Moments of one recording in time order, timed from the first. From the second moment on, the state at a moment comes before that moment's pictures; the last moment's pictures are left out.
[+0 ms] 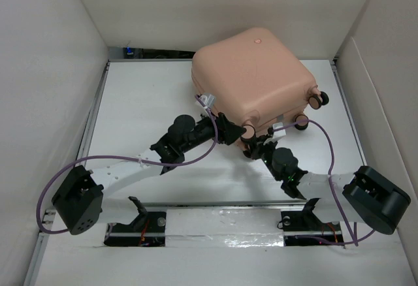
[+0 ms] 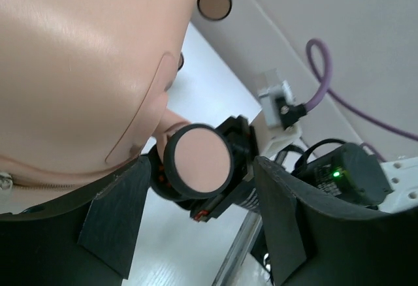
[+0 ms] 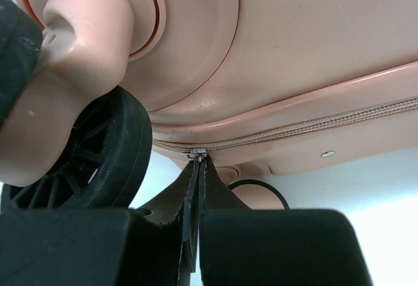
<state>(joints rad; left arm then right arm) -0.85 1.25 0.73 0.48 0.16 -0.64 0.79 1.24 0.20 0.95 0.39 0.31</state>
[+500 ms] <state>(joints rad) -0.86 1.46 0.82 0.51 0.25 -0.73 0.90 1.36 0.17 1.15 0.58 0.40</state>
